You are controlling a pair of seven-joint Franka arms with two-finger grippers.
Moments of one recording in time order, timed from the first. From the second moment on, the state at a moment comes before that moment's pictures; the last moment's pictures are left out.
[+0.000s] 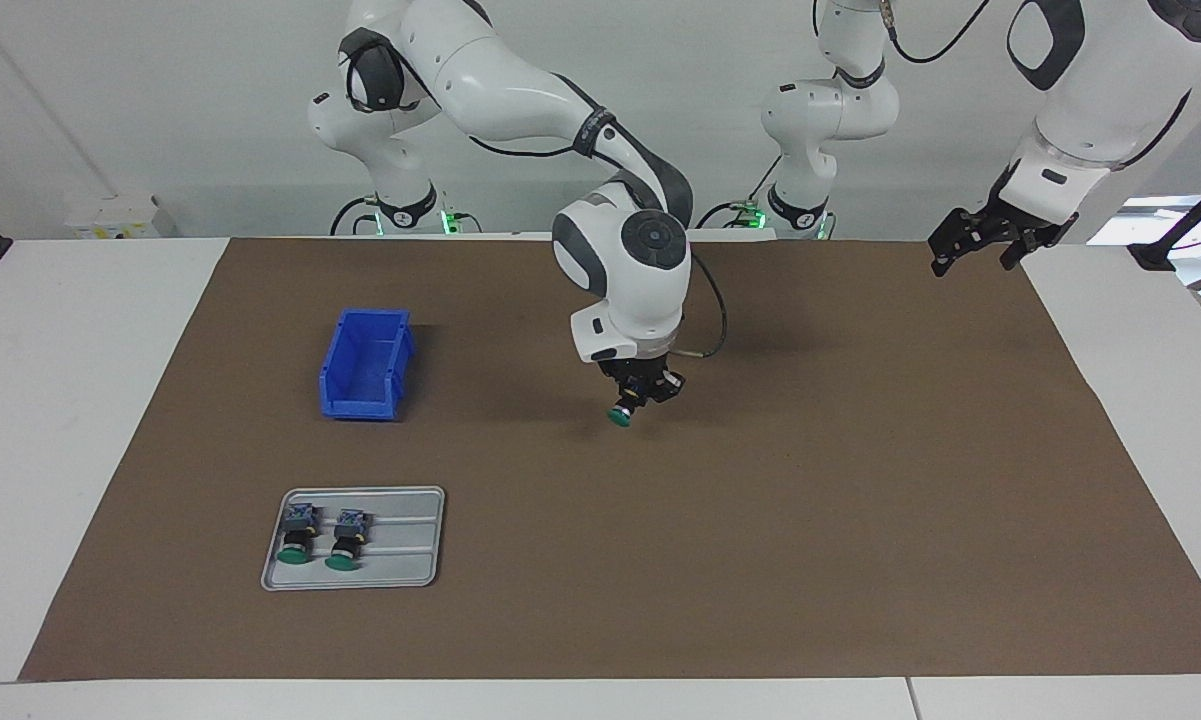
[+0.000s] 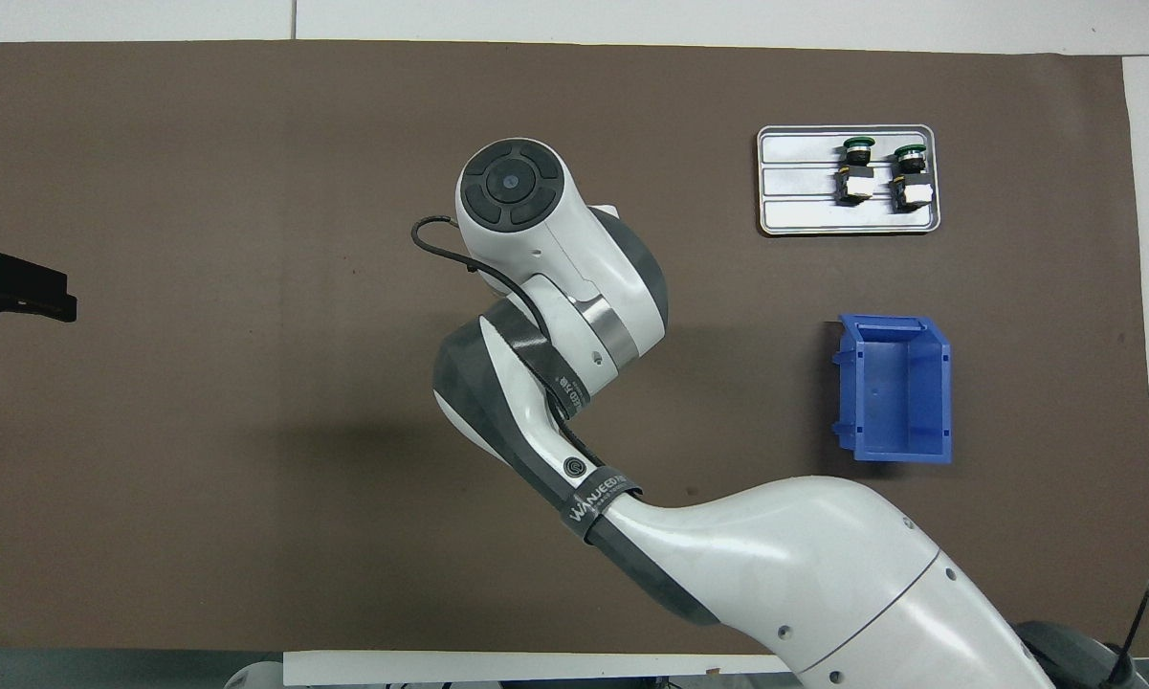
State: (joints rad) left arm -0.06 -0.11 -0.02 -1.74 0.02 1.55 -0.06; right arm 0.61 0.60 0.06 -1.33 0.02 1.87 1.40
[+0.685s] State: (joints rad) left arm -0.07 -0.11 -0.02 -1.75 0.02 1.55 -0.06; right arm 0.62 0.62 0.09 -1.38 0.02 1.94 2.11
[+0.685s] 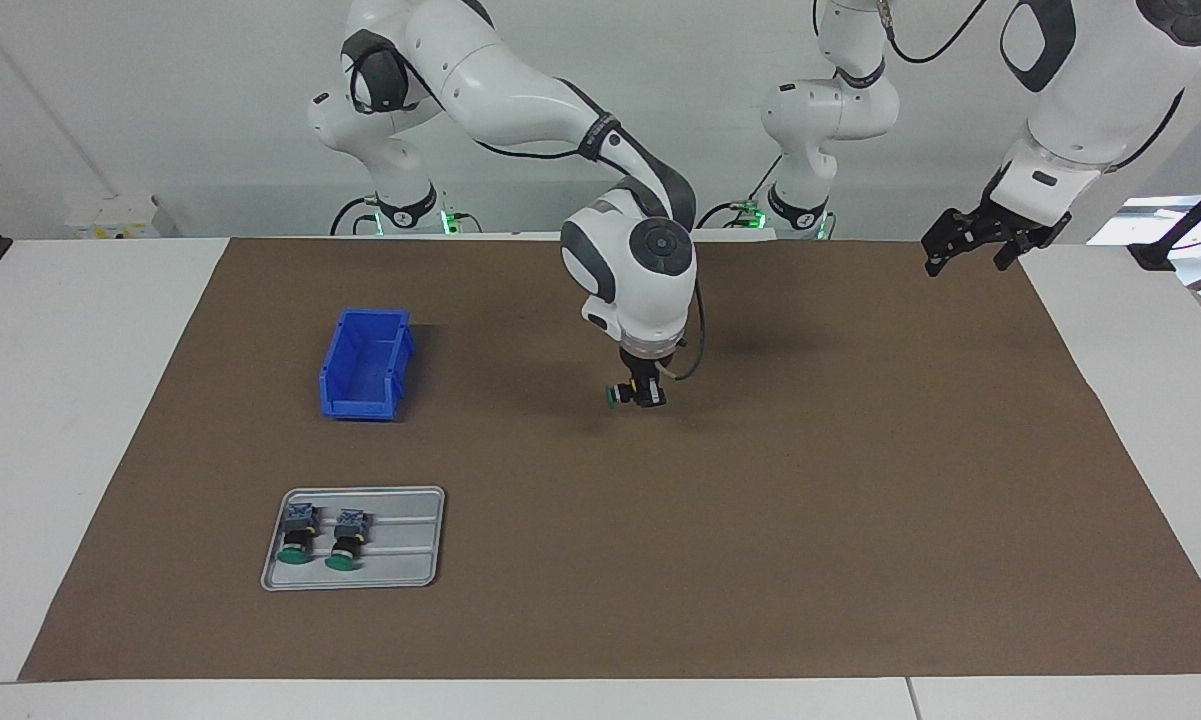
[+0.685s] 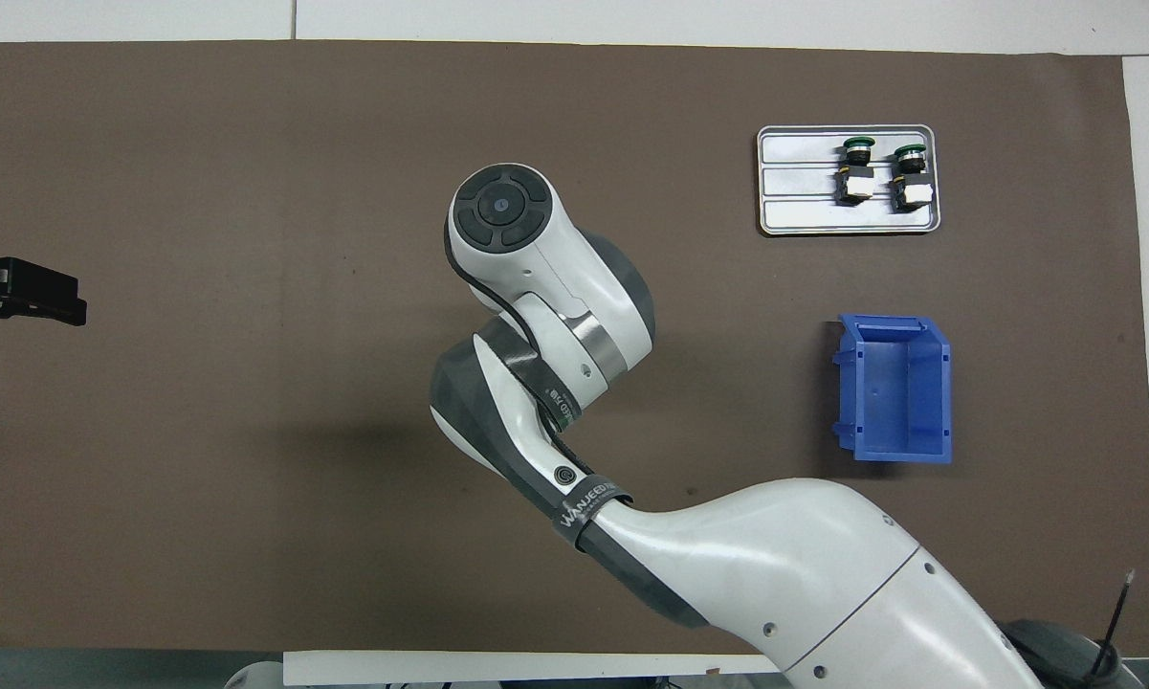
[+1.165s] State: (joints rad) left arm -0.08 -0.12 -0.02 -1.75 0.02 1.55 -0.06; right arm 0.66 0.64 0.09 -1.47 0.02 2.08 2.15
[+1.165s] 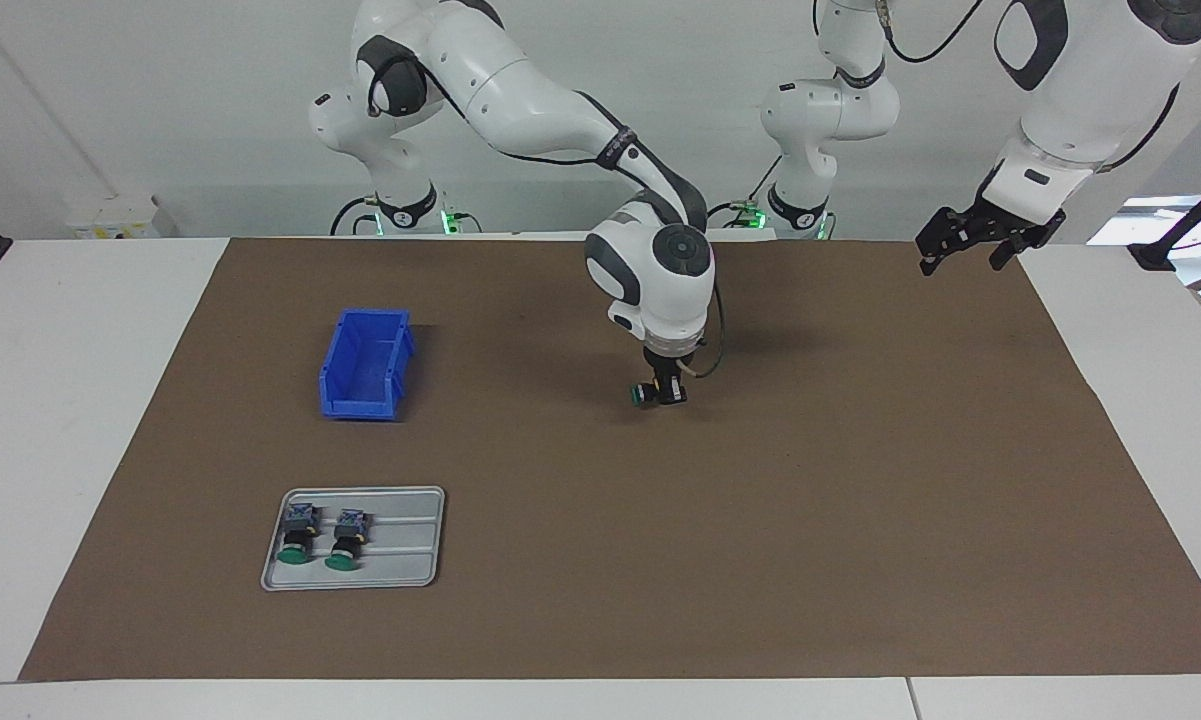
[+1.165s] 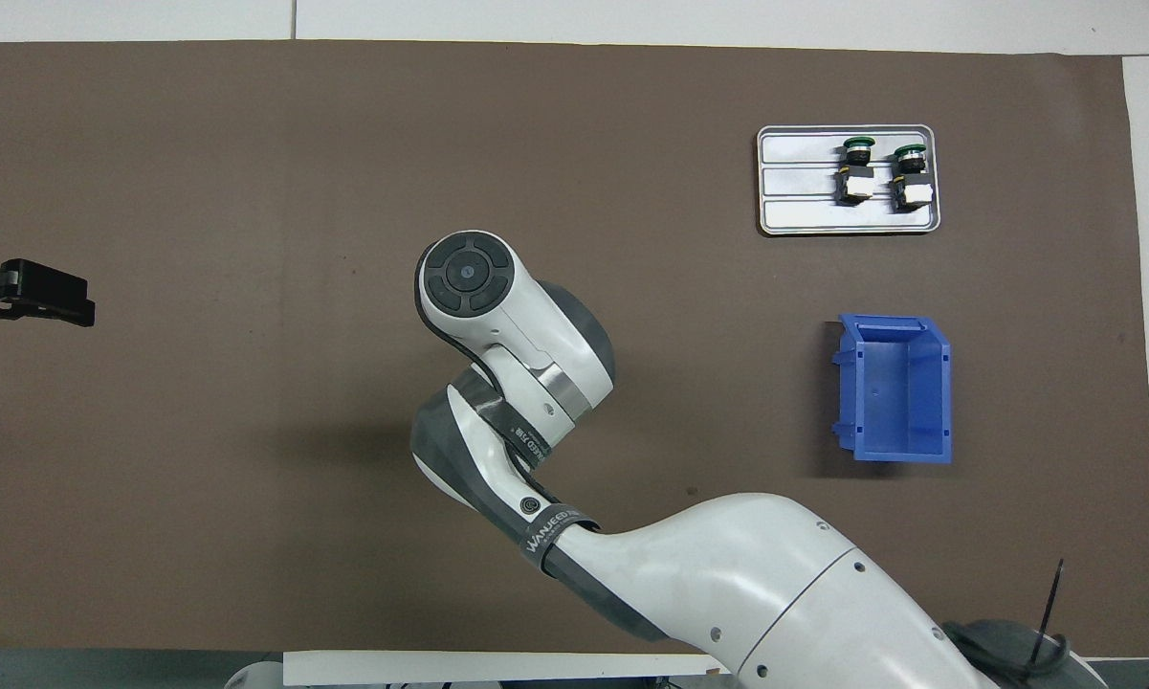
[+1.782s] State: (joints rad) left arm -0.08 -0.12 -0.02 -1.75 0.02 1.55 -0.11; right arm 0.64 0.62 0.09 -1.46 0.02 2.05 2.14
